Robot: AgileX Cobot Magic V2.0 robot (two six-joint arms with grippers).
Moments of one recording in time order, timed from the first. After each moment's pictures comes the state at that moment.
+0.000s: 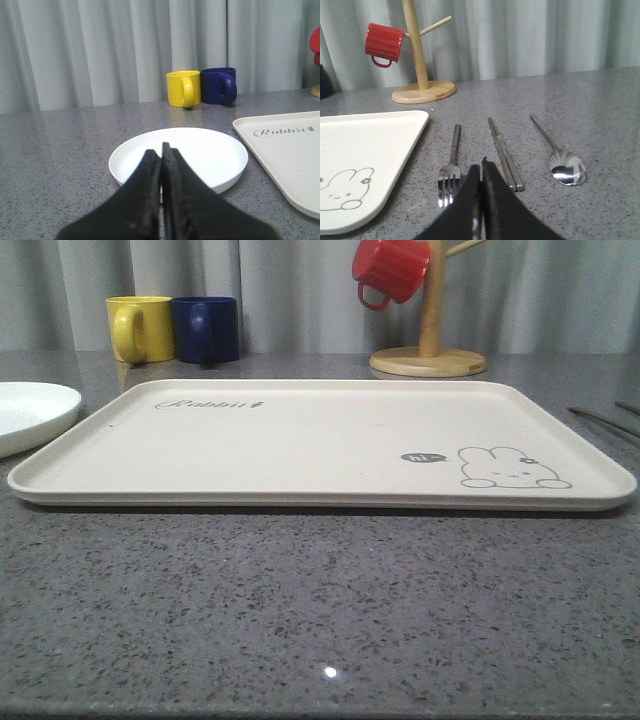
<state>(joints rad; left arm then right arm) -0.04 0.00 0.00 0.01 -0.01 0.09 -0.03 -0.01 0.03 0.00 0.03 0.12</state>
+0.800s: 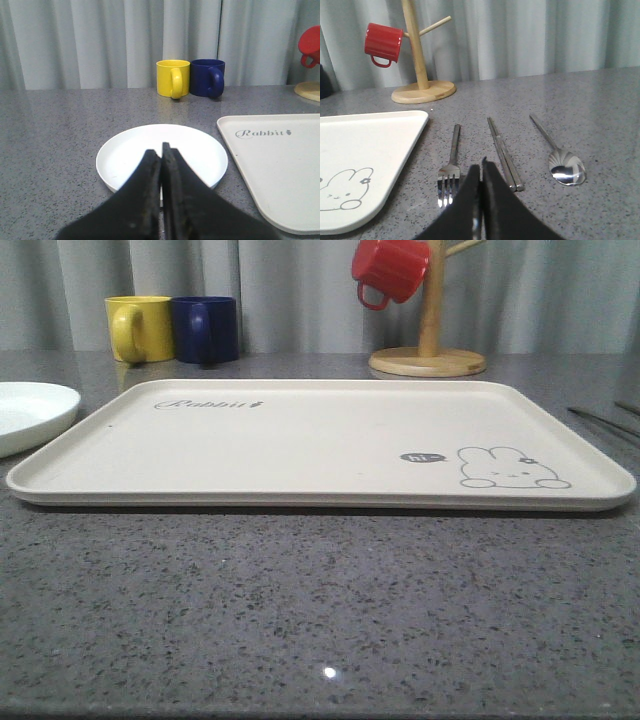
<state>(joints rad) -0.04 0.09 -0.24 -0.07 0.24 0.09 -0.03 -0.01 0.03 0.00 0.03 0.12</state>
